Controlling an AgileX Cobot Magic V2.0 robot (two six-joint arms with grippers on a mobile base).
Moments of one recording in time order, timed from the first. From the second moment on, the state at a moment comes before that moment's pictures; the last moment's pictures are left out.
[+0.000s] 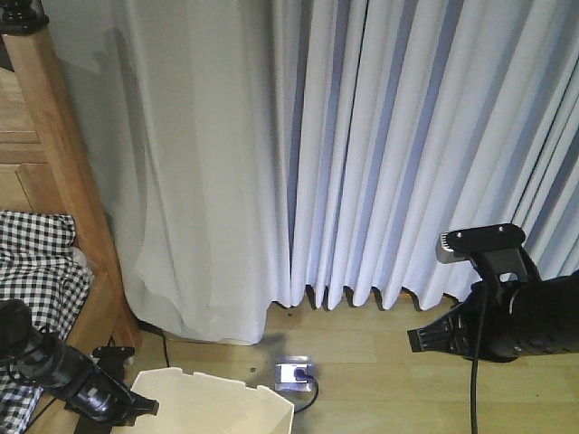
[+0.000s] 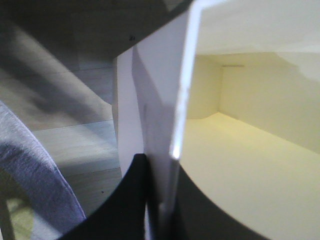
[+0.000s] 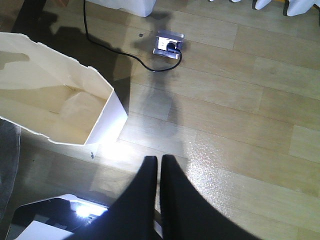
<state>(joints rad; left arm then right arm) 0.06 2.88 -1.52 -1.03 0.24 1.13 0.27 1.35 -0.75 0.09 0.51 0.01</state>
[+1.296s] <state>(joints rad) 0.07 2.94 -1.54 -0.96 0.34 1.19 0.27 1.35 -0.75 0.09 0.51 0.01</state>
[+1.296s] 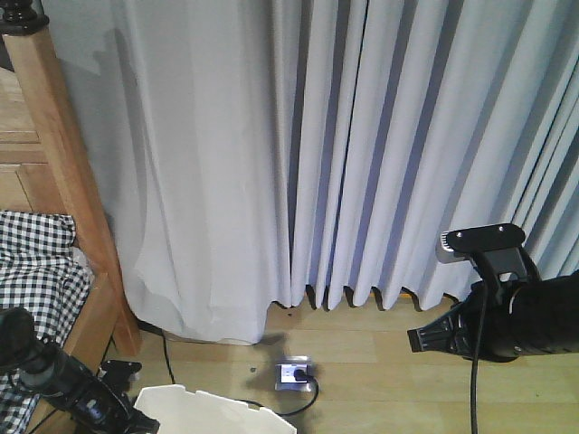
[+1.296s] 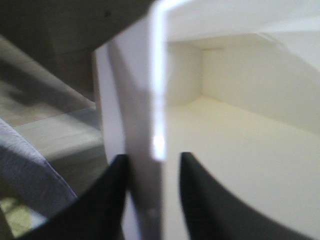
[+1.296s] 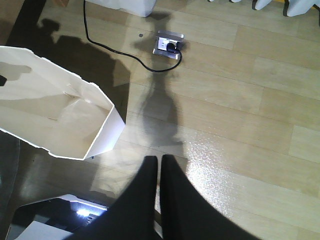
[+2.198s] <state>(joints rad) 0.10 2.82 -1.54 -0.91 0.46 1.18 0.27 1.35 -0.75 0.09 0.51 0.01</state>
